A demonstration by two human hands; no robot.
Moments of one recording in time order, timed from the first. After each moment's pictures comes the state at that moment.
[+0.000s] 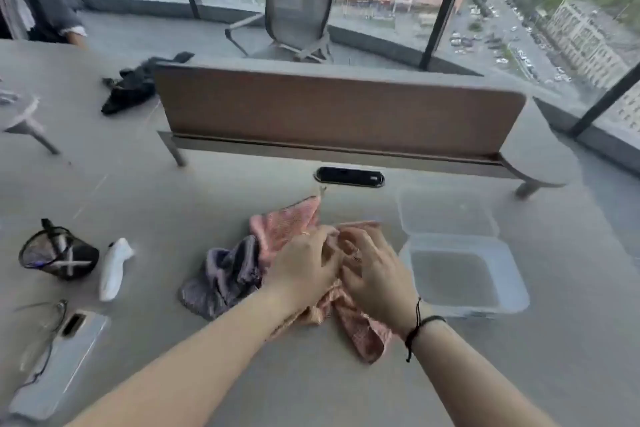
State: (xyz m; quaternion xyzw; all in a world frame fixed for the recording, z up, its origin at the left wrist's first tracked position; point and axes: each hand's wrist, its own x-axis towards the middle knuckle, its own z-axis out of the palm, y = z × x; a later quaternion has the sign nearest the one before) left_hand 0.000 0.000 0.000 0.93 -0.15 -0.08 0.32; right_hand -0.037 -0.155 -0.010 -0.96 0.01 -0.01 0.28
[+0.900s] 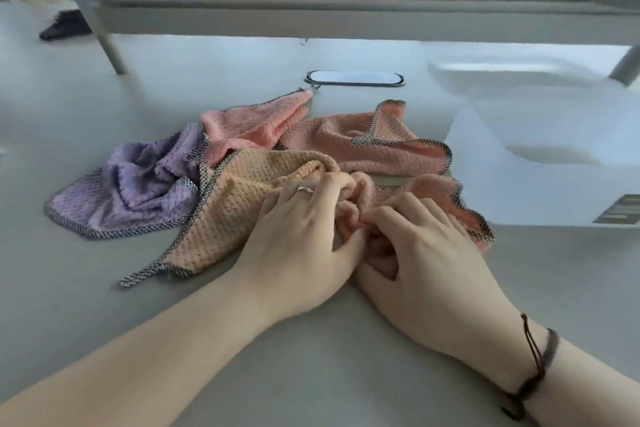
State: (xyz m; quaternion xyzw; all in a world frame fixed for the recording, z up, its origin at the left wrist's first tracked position) left_hand -0.049 -0.016 -0.247 0.94 -0.23 0.07 0.23; right_hand -0.100 -0.179 -0.248 -0.98 -0.09 -0.14 0.15
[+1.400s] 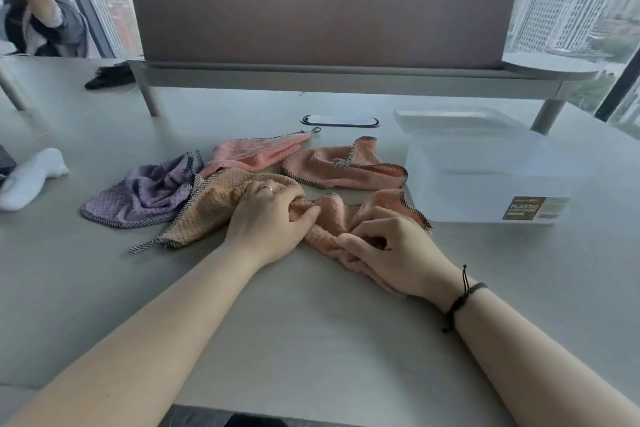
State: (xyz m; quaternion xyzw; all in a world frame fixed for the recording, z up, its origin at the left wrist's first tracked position) left_hand -0.052 0.011 -0.240 0.96 -0.15 0.12 0.19; right_hand -0.121 -0.199 -0.239 -0.93 -0.13 -0.09 0.33
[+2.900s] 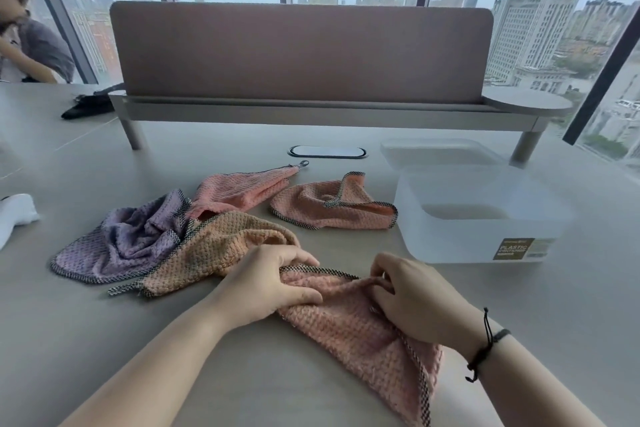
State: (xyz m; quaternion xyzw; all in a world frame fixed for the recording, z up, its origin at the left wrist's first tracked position) left_hand -0.053 0.021 -0.225 0.90 -0.25 -0.05 0.36; right_hand -0.120 -0.216 -0.214 -0.98 -0.03 0.01 0.19
